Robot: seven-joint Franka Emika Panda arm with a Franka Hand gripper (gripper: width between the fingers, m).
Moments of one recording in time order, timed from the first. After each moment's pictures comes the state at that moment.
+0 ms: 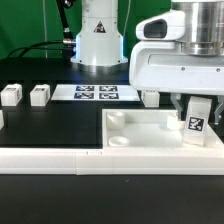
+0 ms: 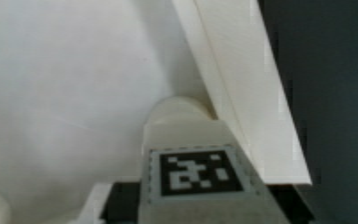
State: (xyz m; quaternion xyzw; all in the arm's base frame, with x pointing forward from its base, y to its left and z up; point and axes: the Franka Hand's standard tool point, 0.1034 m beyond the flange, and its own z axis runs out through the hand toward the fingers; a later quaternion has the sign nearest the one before) arm 0.629 0.121 0.064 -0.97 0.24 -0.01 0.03
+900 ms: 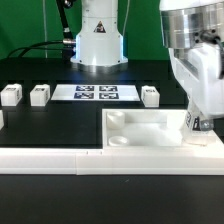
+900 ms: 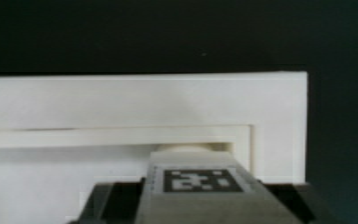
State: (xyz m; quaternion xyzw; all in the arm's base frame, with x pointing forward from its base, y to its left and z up) arm 0.630 0.125 0.060 -0.68 0.72 0.05 0.08
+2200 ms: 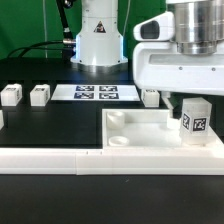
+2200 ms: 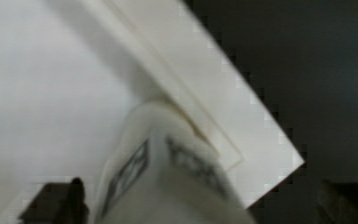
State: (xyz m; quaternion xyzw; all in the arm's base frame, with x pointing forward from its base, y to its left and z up) arm 0.632 0.121 0.065 -0.97 0.23 -0.01 0.06
